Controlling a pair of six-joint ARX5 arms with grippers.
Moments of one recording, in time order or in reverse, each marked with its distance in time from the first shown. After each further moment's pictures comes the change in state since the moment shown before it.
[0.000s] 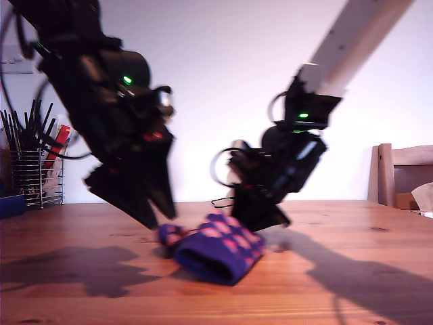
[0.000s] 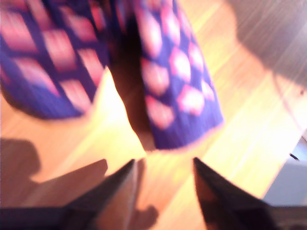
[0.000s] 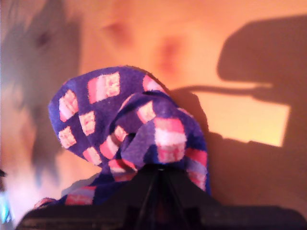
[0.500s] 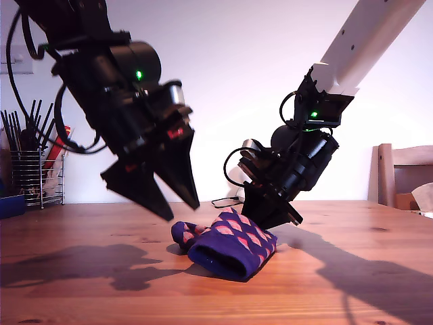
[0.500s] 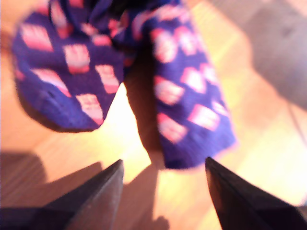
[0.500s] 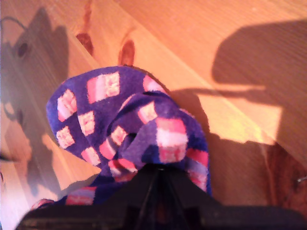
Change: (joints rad) left arm -0.023 0.080 0.000 0.158 -0.006 -0.103; right arm -0.012 -0.005 0.000 0.001 0.012 -0.006
